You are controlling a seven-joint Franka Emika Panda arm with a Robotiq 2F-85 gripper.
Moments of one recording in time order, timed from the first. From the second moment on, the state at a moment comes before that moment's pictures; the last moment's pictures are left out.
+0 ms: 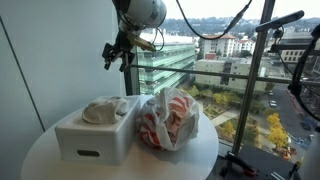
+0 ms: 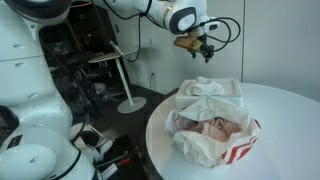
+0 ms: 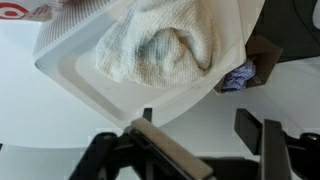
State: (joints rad) arm -0.02 0.13 0.18 -1.89 0.38 2.40 -0.29
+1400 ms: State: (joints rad) arm -0.10 0.00 -0.01 -2.39 -0.31 2.25 0.38
